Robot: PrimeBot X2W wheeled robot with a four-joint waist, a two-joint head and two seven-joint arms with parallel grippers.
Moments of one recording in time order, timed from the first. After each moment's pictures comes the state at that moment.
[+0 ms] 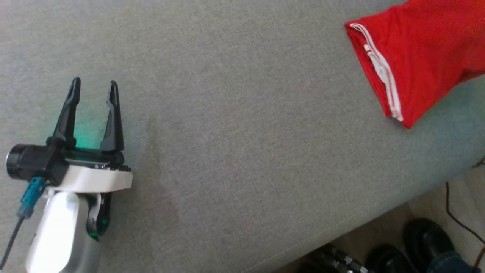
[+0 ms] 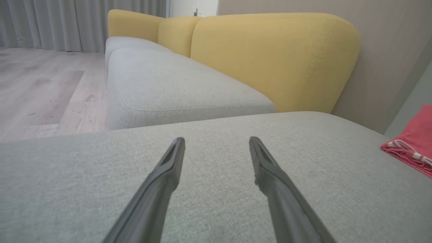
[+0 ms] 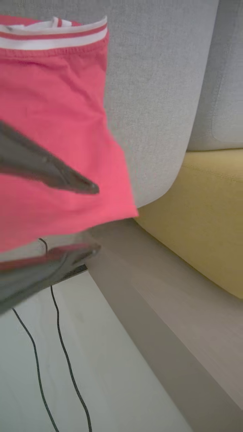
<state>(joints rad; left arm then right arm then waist) -0.30 0.24 -0.14 0.13 -0.28 -0.06 -0.20 -0.73 -0.54 0.13 0.55 0.17 0.12 0.19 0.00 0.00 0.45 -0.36</state>
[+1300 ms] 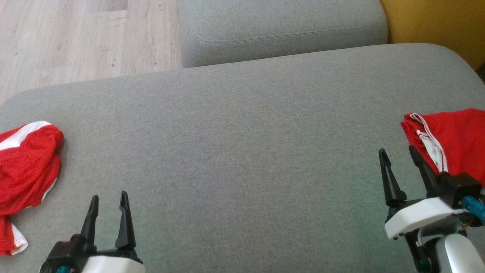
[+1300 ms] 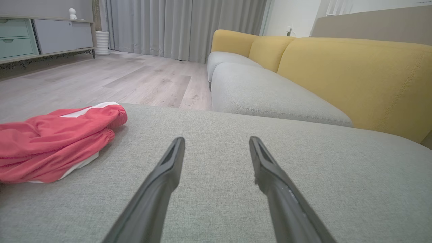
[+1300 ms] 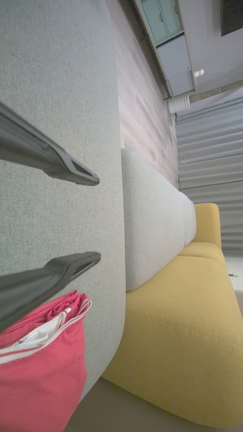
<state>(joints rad) 0.06 0.13 -0.08 0.26 -0.33 -0.05 -0.25 -0.01 -0.14 0.03 0.12 0.17 0.12 -0.02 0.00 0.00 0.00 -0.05</state>
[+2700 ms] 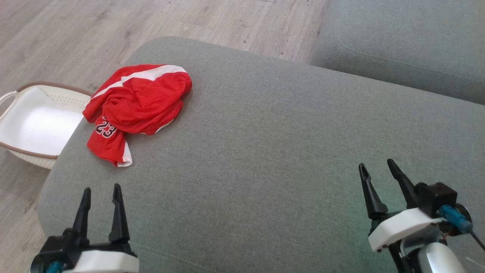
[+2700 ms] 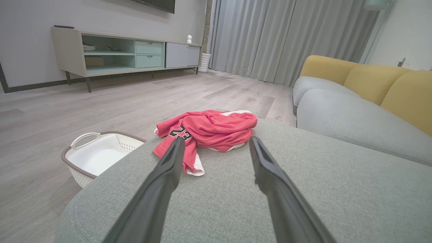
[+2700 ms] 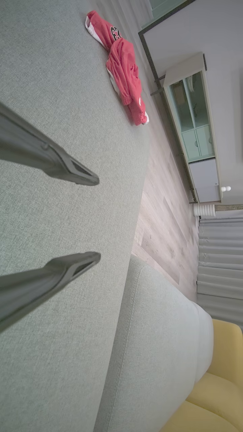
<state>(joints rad) 0.05 0.15 -0.07 0.22 -0.32 -0.04 -0.24 0.01 -0.12 0.09 0.17 0.18 0.12 -0.04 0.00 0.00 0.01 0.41</state>
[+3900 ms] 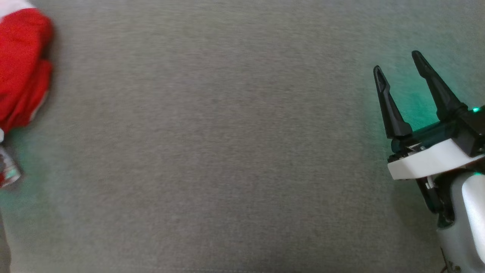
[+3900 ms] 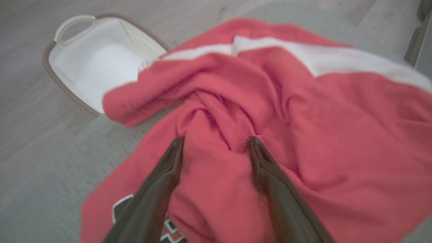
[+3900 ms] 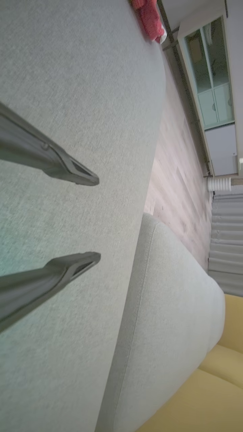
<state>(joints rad) -0.58 0.39 0.23 0.57 -0.68 0.11 0.43 -0.24 -0.27 0.15 -0.15 0.13 0.12 0.04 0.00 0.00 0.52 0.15</state>
